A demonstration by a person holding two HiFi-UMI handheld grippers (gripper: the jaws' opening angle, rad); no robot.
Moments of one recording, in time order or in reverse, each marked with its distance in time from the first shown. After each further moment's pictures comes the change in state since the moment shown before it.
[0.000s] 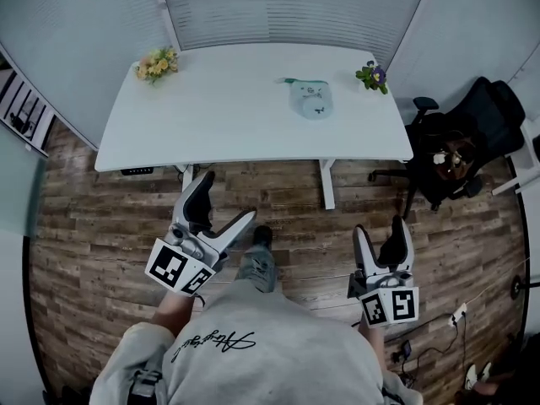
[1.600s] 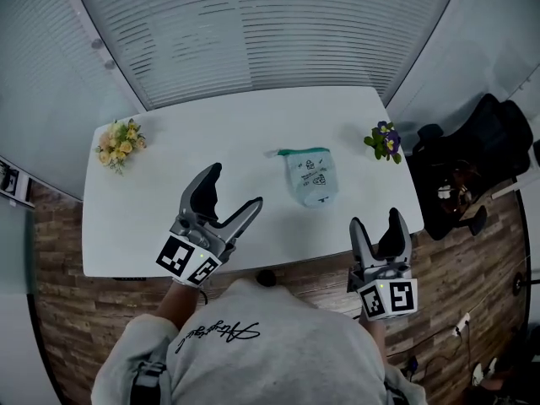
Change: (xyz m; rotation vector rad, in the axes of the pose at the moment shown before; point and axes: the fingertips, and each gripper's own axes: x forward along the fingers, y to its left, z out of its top) left arm 0.256 0.225 -0.031 -0.053 0.013 -0.107; right arm 0.301 -0.079 -0.002 -0.020 0.025 -0.094
